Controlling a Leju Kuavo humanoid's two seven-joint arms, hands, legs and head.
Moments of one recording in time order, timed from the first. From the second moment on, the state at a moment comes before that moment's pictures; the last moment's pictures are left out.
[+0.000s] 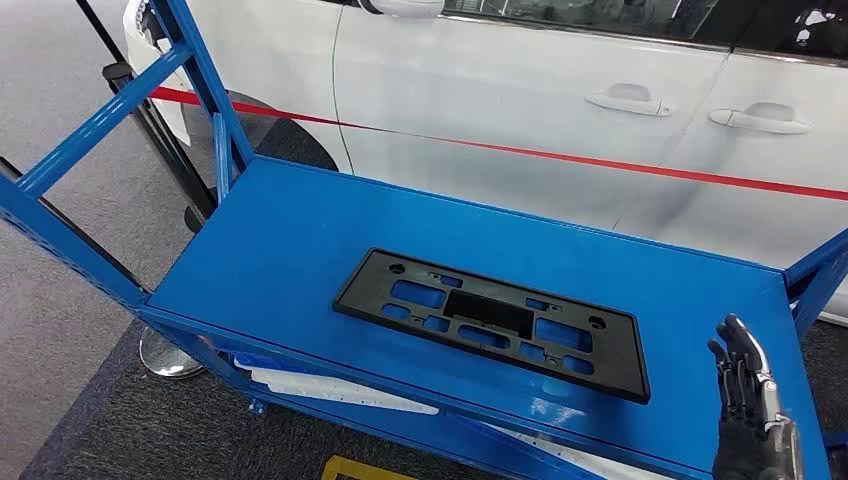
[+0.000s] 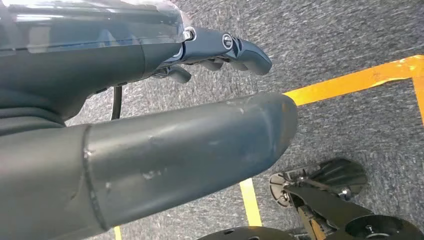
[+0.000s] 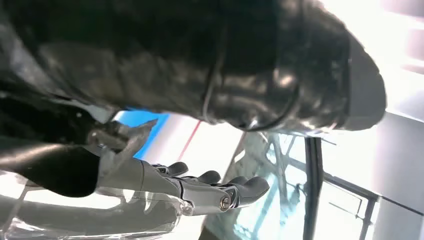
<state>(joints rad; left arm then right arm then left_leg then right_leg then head) -0.09 0.05 -1.28 -0.19 0.94 0.24 -0.06 0.44 0.05 -0.29 -2.27 0.15 0.16 -0.39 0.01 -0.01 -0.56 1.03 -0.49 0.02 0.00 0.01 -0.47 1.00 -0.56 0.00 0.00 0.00</state>
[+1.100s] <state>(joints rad) -0.09 0.05 -1.36 -0.18 0.94 0.24 -0.09 0.58 -0.37 0.09 -2.38 0.81 -0.19 0.06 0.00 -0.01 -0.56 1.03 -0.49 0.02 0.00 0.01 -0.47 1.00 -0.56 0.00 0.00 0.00</state>
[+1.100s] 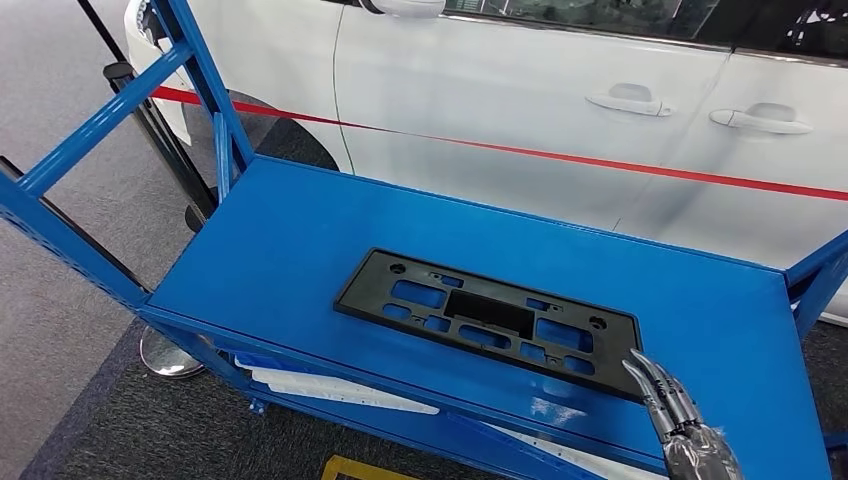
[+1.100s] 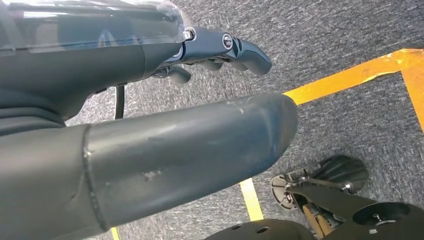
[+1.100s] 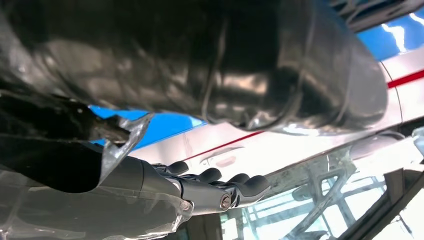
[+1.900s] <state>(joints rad) -0.09 0.05 -1.42 -0.17 0.92 0.23 -0.09 0.32 -0.68 0.65 -2.19 1.03 -0.53 0.39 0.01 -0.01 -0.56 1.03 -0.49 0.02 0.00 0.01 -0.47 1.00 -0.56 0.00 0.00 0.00</state>
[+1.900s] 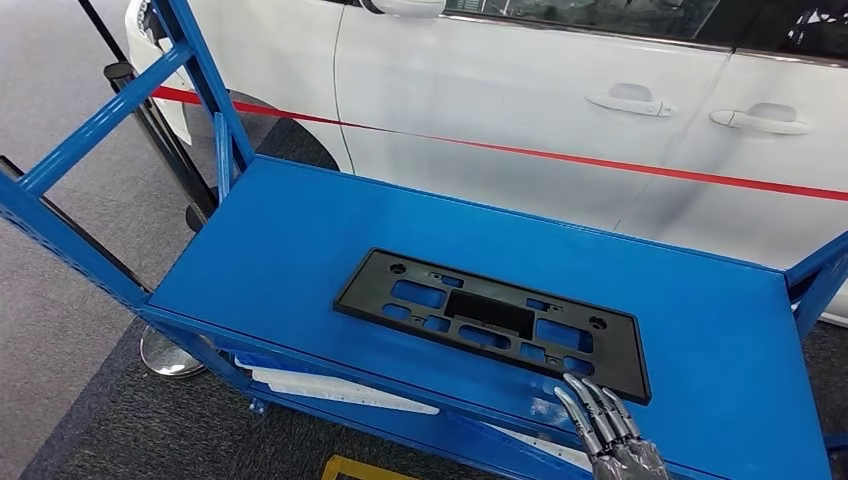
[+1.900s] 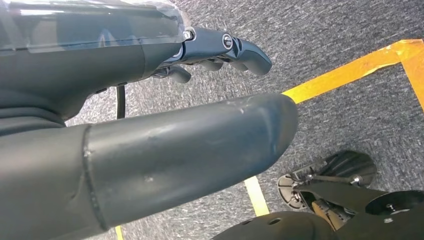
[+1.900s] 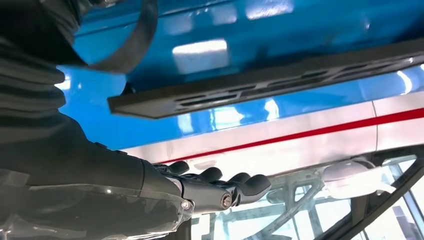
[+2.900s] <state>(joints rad) -0.09 0.05 -1.45 -0.17 0.92 0.23 -0.08 0.15 -0.42 0.65 -1.83 0.92 -0.56 0.11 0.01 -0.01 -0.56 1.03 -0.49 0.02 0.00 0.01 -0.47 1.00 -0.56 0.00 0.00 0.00</state>
